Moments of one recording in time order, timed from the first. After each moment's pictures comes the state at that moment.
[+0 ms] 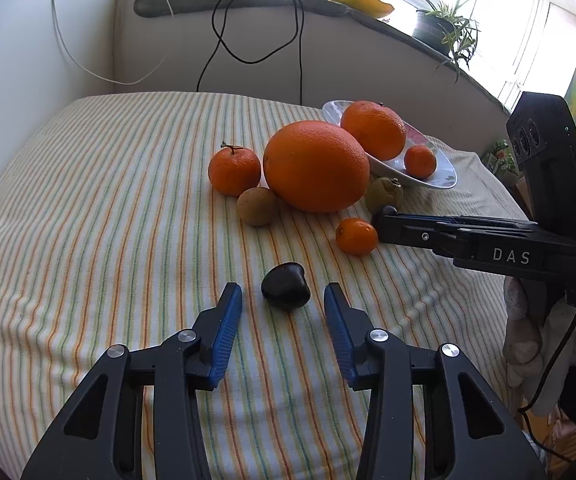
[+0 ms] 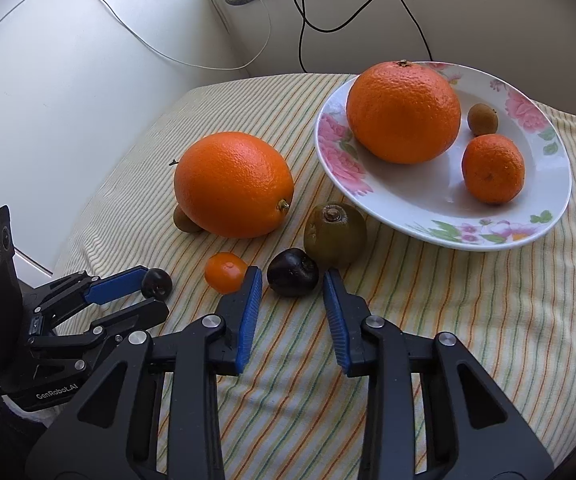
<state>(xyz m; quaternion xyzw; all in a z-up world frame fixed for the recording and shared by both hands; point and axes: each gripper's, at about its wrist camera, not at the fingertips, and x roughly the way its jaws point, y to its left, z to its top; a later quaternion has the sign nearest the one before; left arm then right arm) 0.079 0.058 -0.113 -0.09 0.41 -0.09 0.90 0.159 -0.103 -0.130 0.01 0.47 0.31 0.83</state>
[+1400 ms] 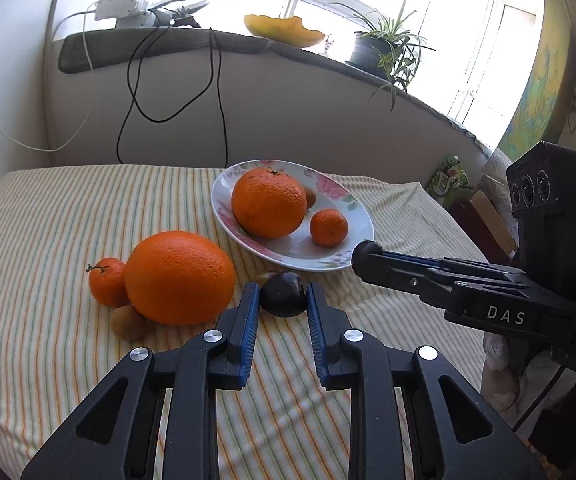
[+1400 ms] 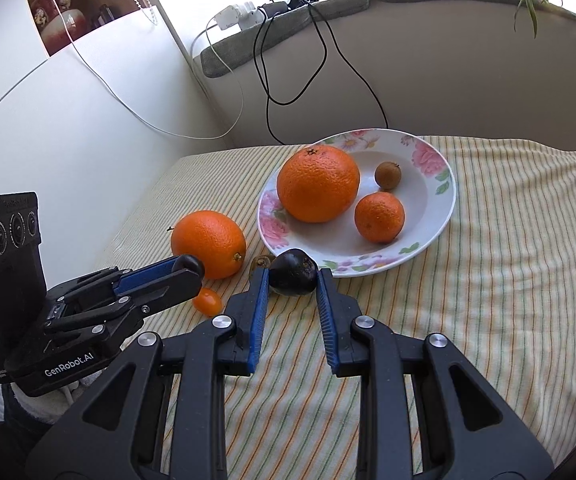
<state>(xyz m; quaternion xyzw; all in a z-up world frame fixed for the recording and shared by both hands) 0.120 -0.012 -0.062 -0.09 0.35 -0.17 0.92 0.150 -0.189 -0.078 0.07 0.40 0.29 0.87</state>
